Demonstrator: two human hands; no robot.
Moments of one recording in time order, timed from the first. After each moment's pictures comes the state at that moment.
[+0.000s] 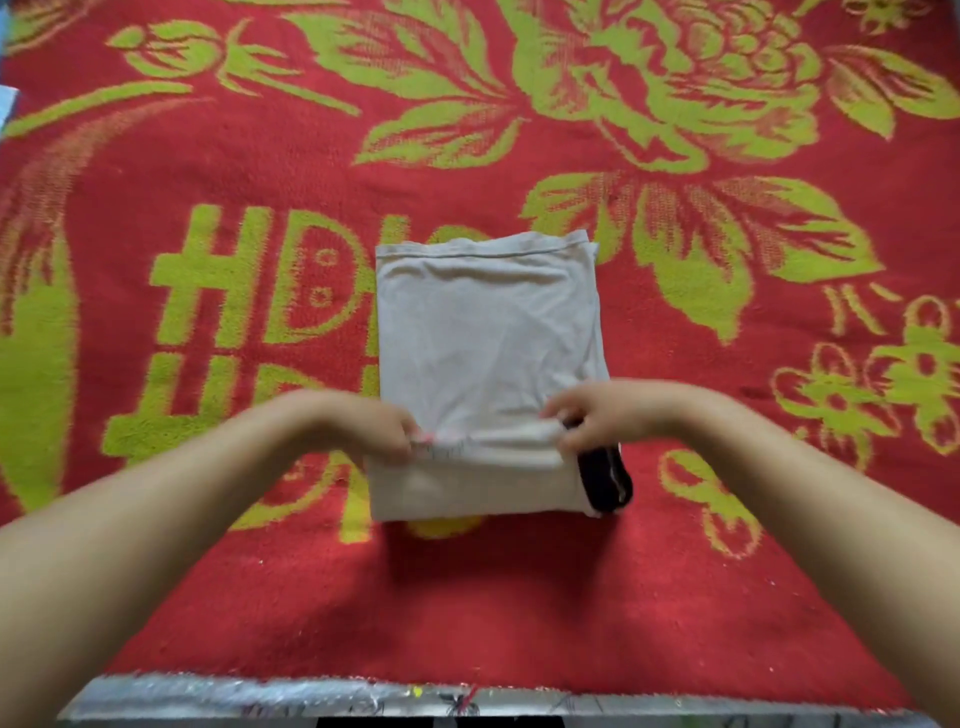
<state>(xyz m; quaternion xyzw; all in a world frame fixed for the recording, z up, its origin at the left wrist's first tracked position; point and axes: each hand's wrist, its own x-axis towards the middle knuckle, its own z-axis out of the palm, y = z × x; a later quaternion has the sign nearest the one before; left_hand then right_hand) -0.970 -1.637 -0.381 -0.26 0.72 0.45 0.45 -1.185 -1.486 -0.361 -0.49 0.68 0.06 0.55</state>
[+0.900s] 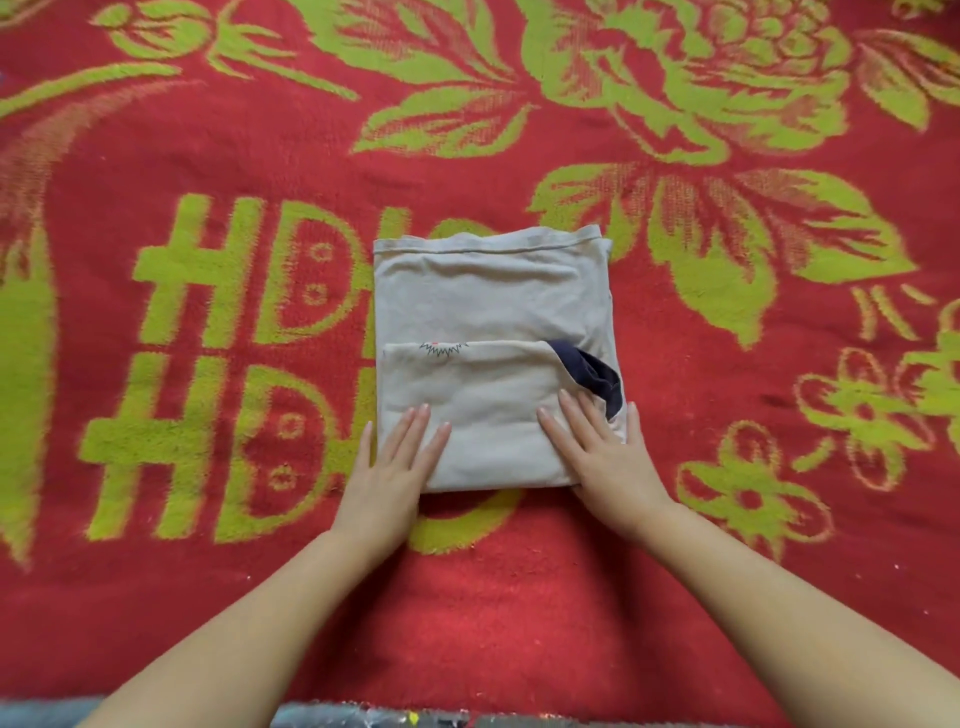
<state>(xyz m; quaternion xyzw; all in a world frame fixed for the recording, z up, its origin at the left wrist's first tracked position) -0.928 -1.565 -0.476 -0.25 0.96 0.09 0.13 -1.157 -1.425 -0.465 -0.60 0.77 0.13 0.16</state>
